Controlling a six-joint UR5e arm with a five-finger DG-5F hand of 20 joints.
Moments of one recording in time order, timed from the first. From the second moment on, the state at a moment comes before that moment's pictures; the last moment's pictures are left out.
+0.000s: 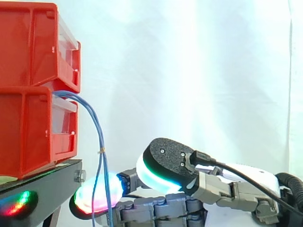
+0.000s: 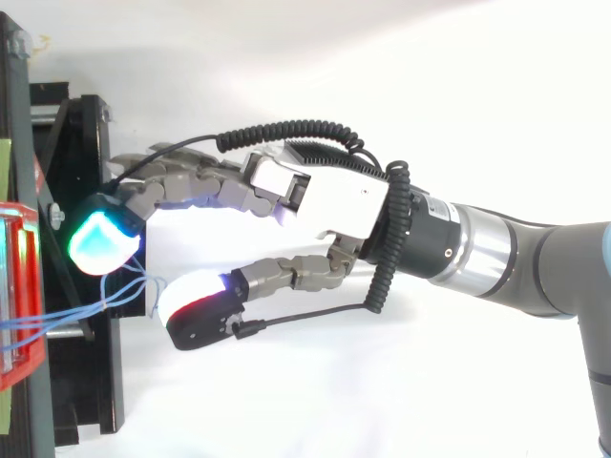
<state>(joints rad) 0.21 -2.49 -1.29 -2.19 -1.11 -0.42</state>
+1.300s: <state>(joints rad) 0.25 -2.49 -1.24 -2.18 -1.14 -0.41</state>
